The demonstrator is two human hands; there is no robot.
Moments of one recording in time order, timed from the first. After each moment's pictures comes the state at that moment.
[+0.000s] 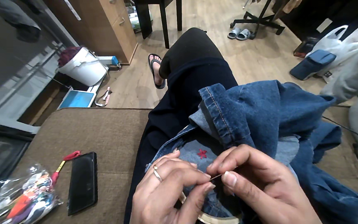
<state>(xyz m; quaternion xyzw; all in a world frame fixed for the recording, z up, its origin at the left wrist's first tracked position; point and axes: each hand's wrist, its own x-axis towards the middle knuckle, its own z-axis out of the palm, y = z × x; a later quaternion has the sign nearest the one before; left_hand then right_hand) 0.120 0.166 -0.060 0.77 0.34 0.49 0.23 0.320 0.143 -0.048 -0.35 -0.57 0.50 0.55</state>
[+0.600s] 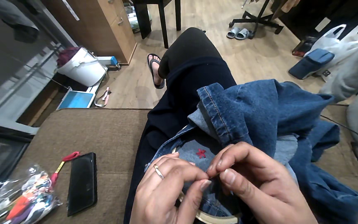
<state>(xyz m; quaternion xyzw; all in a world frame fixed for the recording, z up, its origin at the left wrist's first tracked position) 0.121 0.164 -0.058 0.78 0.36 0.46 0.22 0.316 0.146 -0.051 -0.33 -0.57 0.50 0.57</state>
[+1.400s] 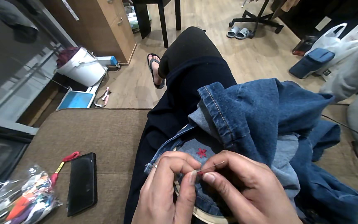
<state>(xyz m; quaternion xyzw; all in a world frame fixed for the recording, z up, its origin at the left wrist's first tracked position) 0.123 0.165 -0.060 0.75 0.36 0.47 0.29 0.309 0.144 -0.051 -0.44 -0.68 0.35 0.47</state>
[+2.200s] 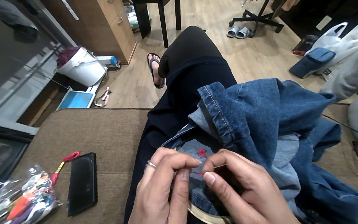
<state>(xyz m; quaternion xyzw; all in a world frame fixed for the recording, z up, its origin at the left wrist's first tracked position) 0.120 0.166 -0.059 0.74 0.38 0.47 0.30 0.309 0.144 -0.053 -0.43 -0.69 0.35 0.46</state>
